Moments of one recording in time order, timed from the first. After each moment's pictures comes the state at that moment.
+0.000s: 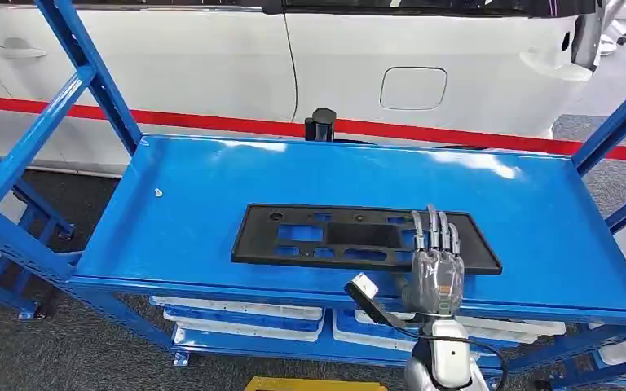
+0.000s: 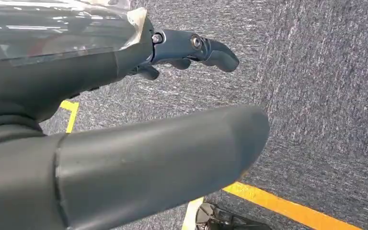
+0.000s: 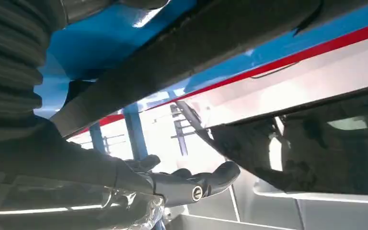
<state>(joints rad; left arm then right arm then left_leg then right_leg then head) -0.08 -0.23 1.18 -0.44 -1.01 0.15 -0.11 -0.03 0.04 0.21 -1.36 1.57 -0.57 0.25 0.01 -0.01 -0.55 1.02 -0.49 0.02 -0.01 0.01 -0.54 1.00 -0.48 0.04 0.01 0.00</state>
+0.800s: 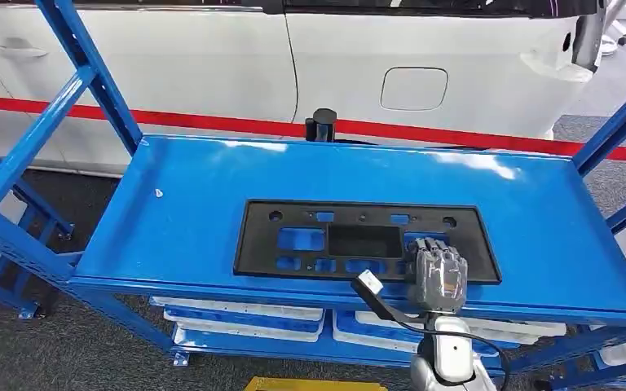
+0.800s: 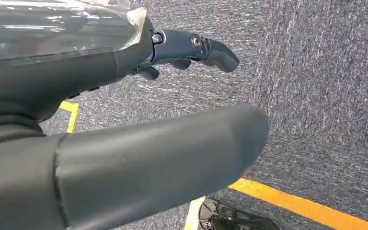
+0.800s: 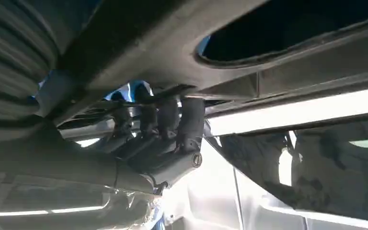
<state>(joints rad) -0.07 -0.23 1.18 -0.44 -1.03 0.13 -0.11 -0.05 0.00 0.22 -1.29 1.57 -0.56 0.30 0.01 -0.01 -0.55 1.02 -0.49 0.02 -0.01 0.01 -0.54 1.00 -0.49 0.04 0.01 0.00</state>
